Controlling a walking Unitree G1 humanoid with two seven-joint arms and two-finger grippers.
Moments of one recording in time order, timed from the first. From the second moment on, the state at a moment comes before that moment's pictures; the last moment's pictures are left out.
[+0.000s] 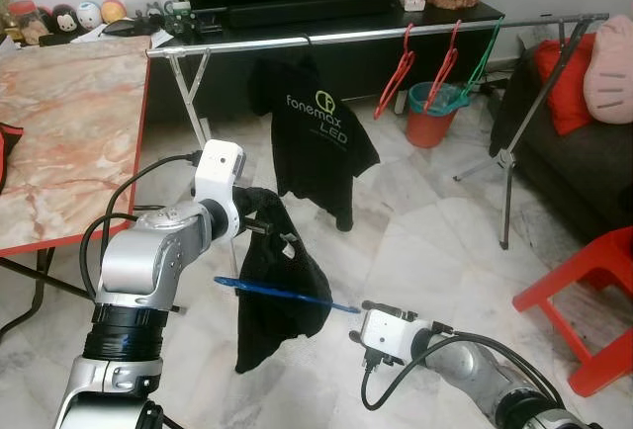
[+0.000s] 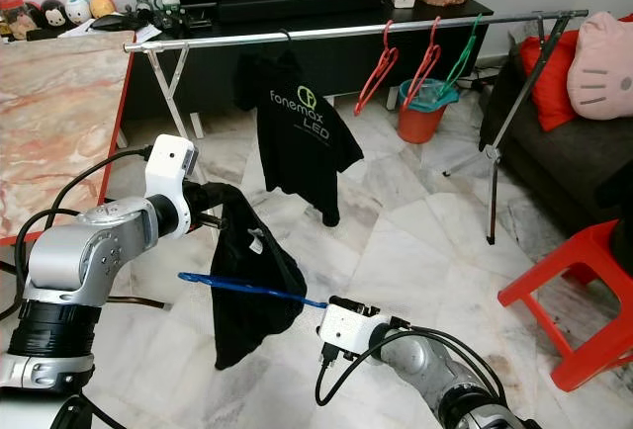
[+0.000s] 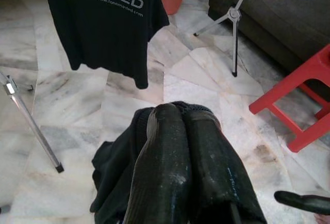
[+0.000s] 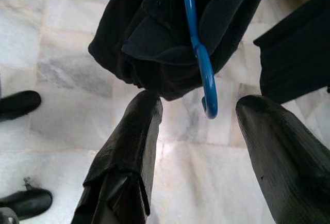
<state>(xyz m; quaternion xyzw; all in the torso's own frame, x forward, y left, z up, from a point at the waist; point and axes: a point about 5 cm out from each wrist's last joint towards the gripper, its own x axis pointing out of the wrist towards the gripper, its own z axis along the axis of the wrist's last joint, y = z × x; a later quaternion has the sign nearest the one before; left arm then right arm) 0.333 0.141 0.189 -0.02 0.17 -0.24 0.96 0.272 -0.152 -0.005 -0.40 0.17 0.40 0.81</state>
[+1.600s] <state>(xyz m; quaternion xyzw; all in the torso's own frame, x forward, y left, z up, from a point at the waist) 0.332 0.137 0.205 -0.02 0.14 -0.24 0.96 0.283 -0.147 -0.005 -0.40 0.17 0.34 0.83</state>
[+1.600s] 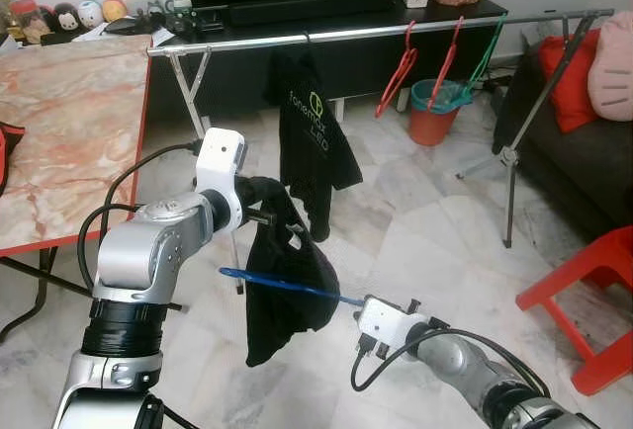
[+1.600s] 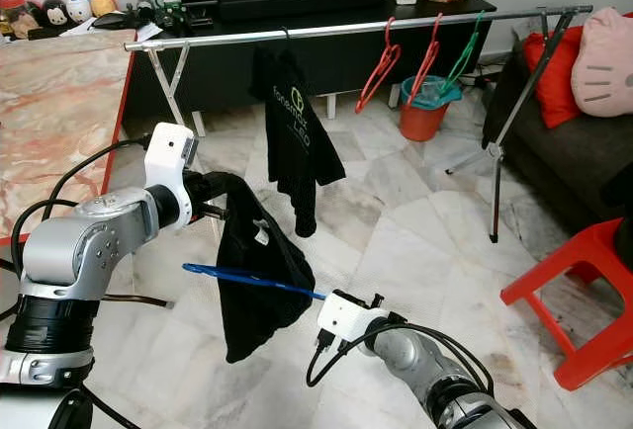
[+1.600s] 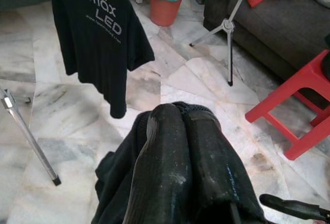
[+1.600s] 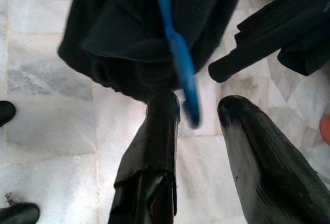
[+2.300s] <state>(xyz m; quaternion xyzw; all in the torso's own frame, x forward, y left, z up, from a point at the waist) 0.323 0.130 0.216 -0.03 0.14 -0.27 0.95 0.284 -0.136 -0.005 -0.40 0.18 0.34 0.83</state>
